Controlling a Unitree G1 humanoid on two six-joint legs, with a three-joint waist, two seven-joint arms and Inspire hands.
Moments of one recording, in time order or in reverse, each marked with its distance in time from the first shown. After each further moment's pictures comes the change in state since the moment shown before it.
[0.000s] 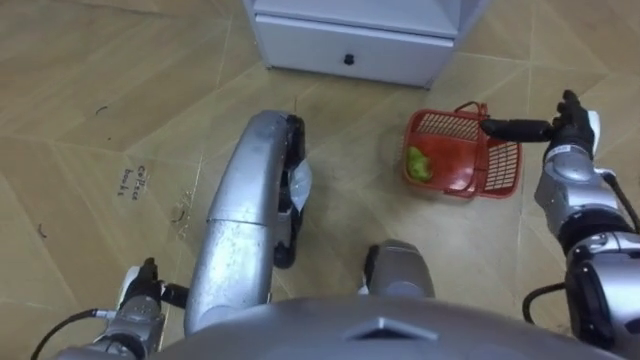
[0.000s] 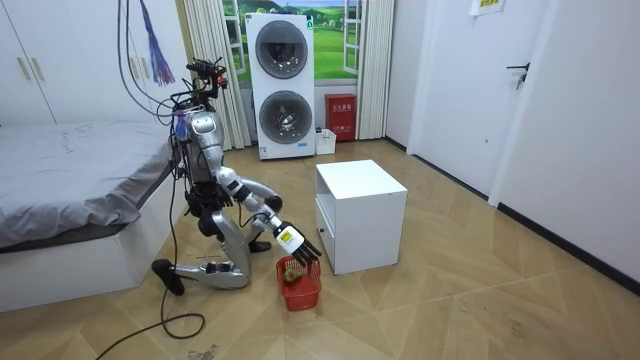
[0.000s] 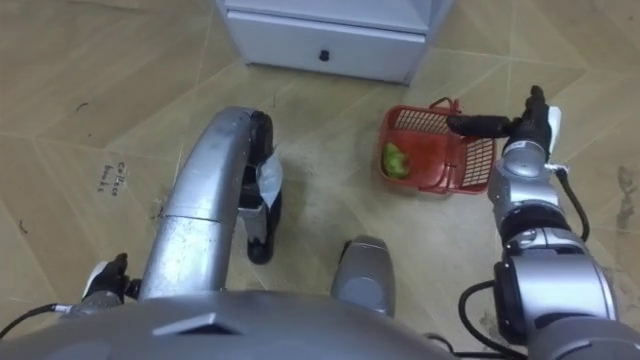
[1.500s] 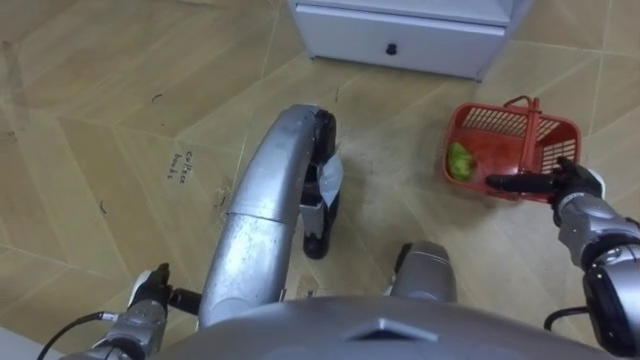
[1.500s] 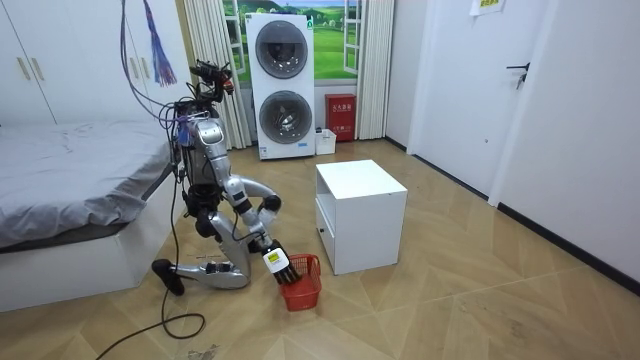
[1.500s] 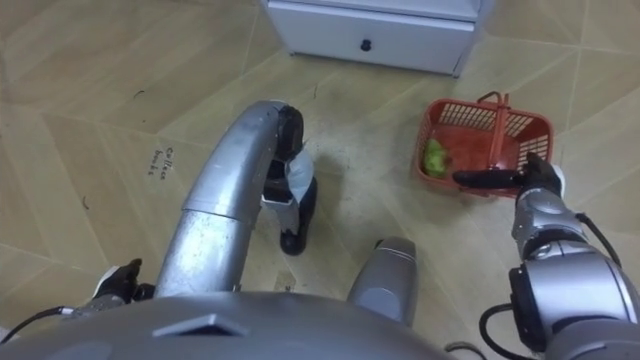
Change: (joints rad) left arm 0.004 0.006 -0.058 -0.005 -0.071 0.019 -0.060; right arm 0.007 -0.045 0.124 0.246 0.129 0.015 0.146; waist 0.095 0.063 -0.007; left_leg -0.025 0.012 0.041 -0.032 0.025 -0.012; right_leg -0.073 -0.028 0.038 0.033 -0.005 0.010
